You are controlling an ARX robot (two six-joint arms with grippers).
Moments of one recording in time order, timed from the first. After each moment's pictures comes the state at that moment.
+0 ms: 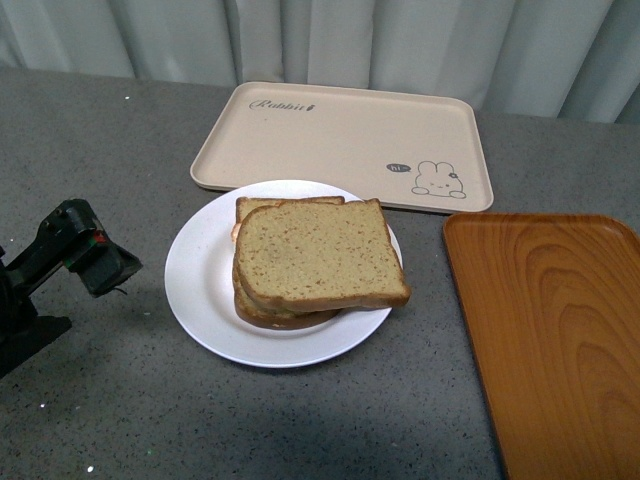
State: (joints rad) left arm -0.06 1.92 0.48 0.65 0.18 -0.67; right arm 0.00 0.00 0.01 0.00 0.00 0.00
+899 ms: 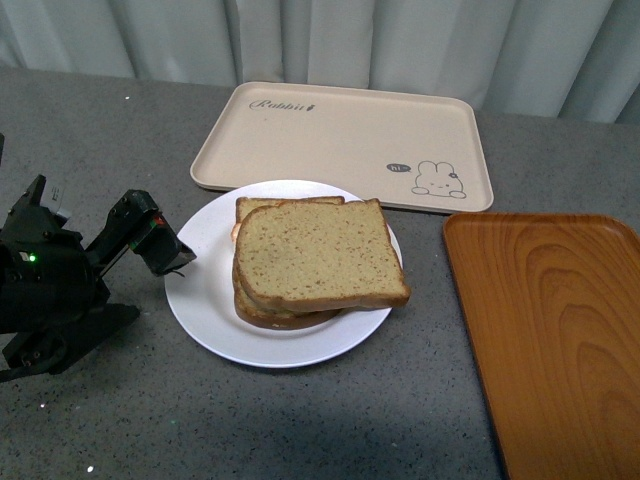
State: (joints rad) left arm -0.15 2.08 0.64 0.62 0.26 -0.82; right arm 0.00 0.00 0.01 0.00 0.00 0.00
